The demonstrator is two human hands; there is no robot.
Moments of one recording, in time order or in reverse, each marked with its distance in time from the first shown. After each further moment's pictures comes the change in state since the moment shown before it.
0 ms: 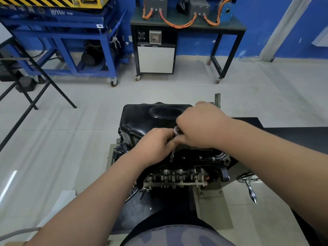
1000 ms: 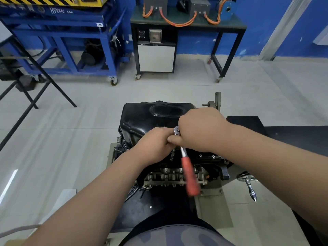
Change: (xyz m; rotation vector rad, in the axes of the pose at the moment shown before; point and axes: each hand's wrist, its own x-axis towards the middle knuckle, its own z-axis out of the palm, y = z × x) left_hand -0.002 -0.001 -0.001 0.031 -0.041 0.013; right_hand -0.006 -0.010 0.003 0.030 -0.031 0.134
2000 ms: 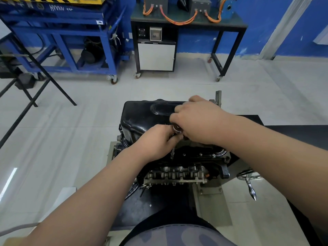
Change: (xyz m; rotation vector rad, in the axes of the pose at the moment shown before) left_hand 0.002 0.002 -0.001 0.027 -0.017 0.009; right_hand 0.013 0.010 -0.003 -0.081 0.042 -0.265
